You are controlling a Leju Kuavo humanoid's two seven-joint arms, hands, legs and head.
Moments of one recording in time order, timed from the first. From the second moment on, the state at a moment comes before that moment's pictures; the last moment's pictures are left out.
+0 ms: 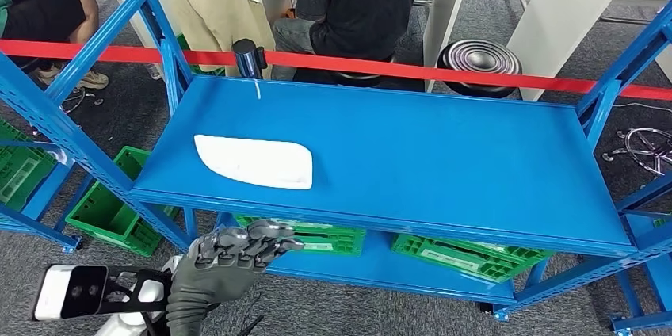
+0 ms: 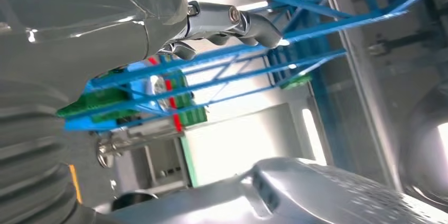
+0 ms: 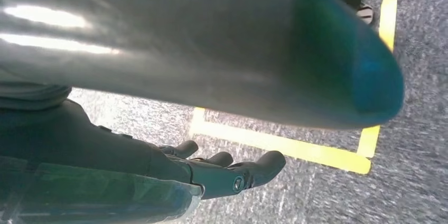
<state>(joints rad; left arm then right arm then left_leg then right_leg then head) -0.17 0.17 -0.71 -1.77 0.45 -0.68 -0.57 0.03 -0.19 0.69 -0.38 -0.64 -0.17 0.02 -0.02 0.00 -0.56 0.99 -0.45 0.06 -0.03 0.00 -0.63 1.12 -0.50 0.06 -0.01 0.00</state>
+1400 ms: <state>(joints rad) -0.10 0.21 -0.68 -1.70 -0.84 0.17 -0.17 0.10 -0.20 0.70 -0.47 -0.76 -0.25 0.03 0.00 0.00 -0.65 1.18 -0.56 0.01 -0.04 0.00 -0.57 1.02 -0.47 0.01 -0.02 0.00</state>
